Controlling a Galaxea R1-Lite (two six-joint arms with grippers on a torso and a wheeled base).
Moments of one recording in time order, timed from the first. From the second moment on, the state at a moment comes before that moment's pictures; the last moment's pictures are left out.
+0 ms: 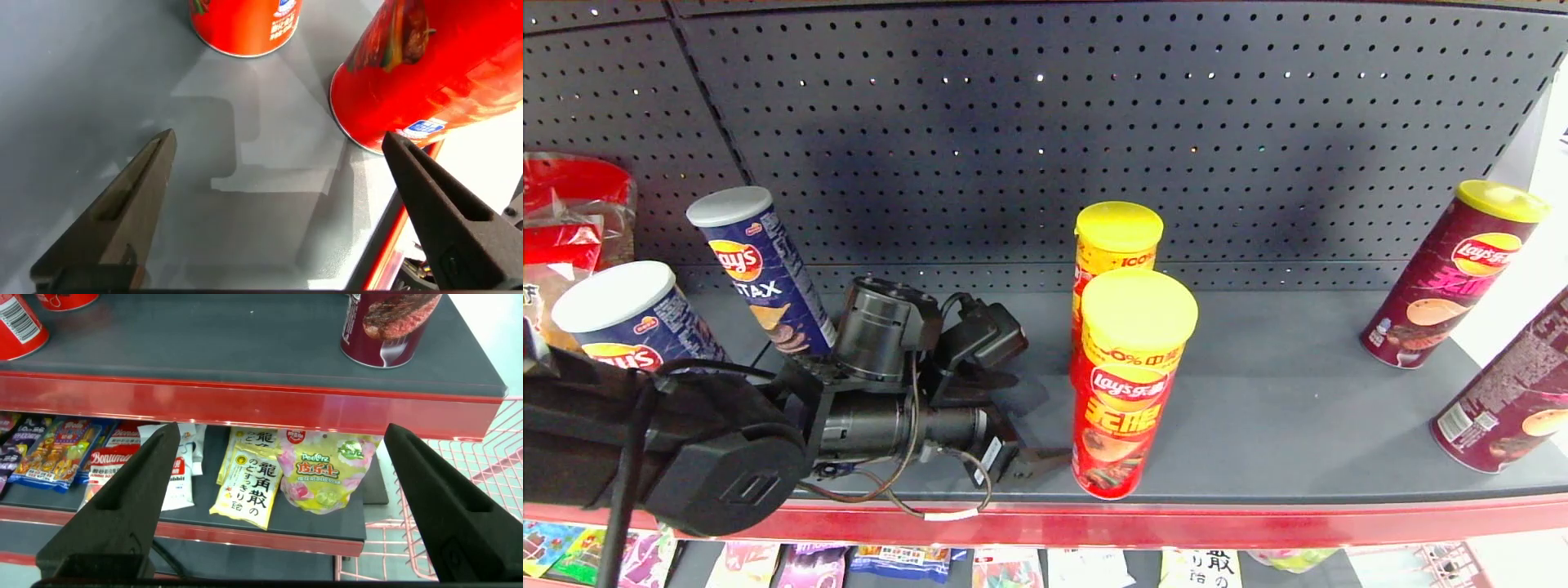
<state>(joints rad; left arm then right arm) -0.63 1.81 -0.81 -0.44 -0.31 0.23 0.07 0.10 0.00 0.00 0.02 0.00</state>
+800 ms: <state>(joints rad) -0.55 1.43 -0.52 -0.43 -0.23 0.16 0.07 0.10 0.00 0.00 0.02 0.00</state>
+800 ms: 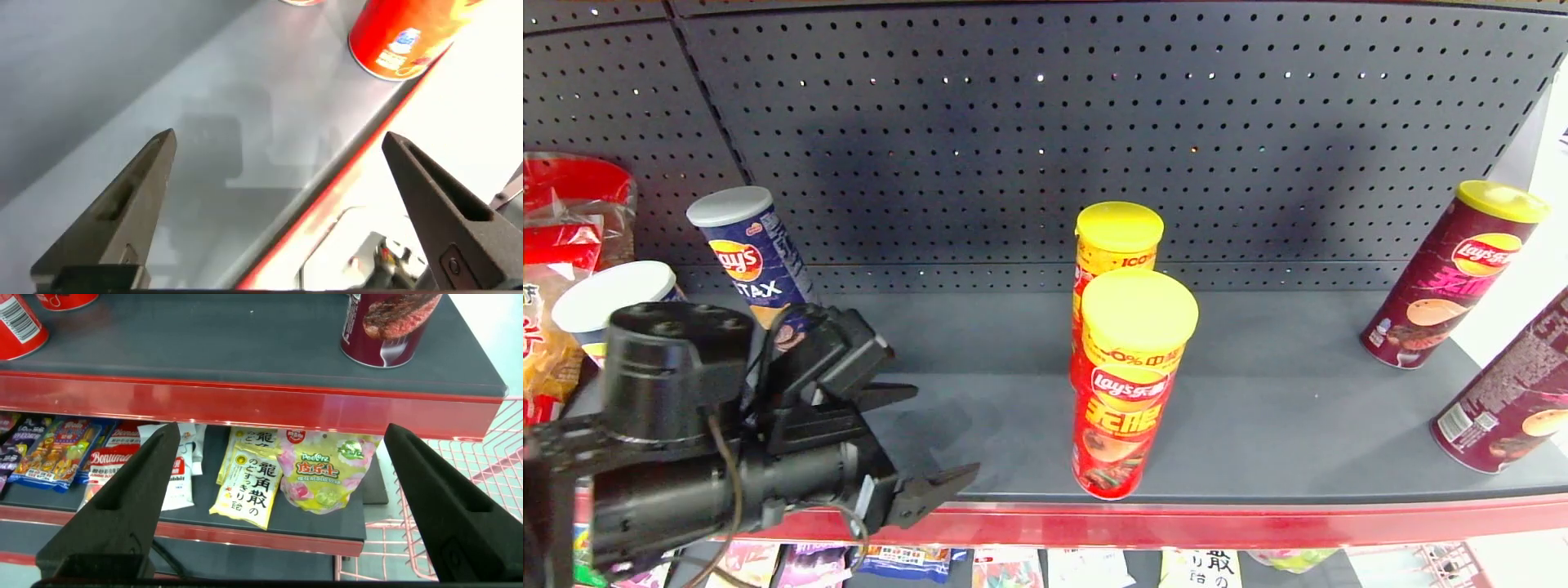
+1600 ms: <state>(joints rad) -0.27 0.29 -0.31 0.45 0.25 -0.01 0.07 0.10 0.00 0.00 0.02 0.00</state>
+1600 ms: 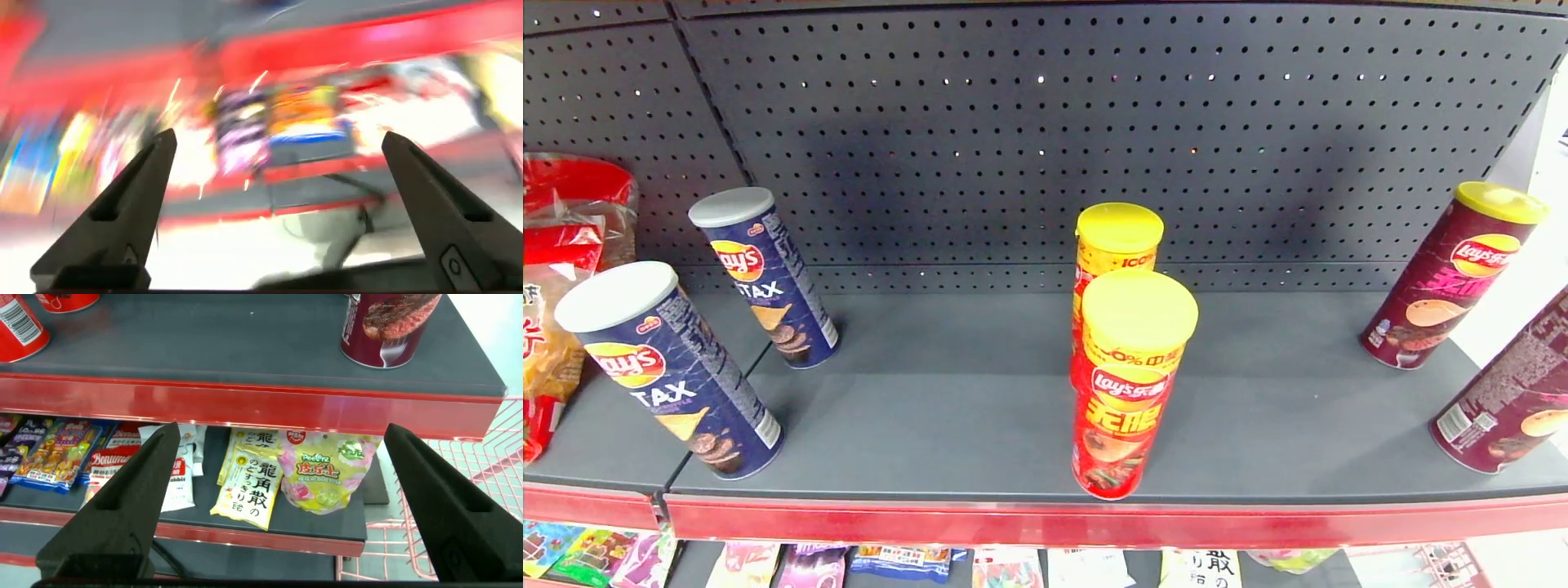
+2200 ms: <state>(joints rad) -0.09 0.11 -0.02 0.00 0.19 -0.08 0.07 0.10 0.00 0.00 0.02 0.00</state>
